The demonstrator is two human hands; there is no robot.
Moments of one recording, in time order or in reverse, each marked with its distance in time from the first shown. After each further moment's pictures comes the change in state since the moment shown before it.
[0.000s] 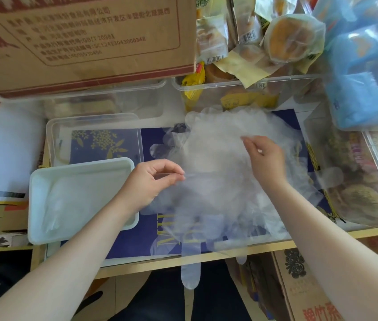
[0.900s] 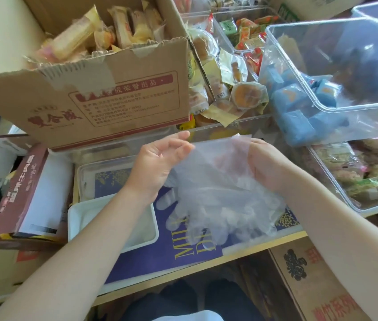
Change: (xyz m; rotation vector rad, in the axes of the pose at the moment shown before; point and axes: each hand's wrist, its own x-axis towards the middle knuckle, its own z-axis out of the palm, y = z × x) left_hand -0.032 0.121 -0.015 -0.259 -0.007 0.221; right_hand -0.053 -0.132 -0.062 0.611 -0.373 0.206
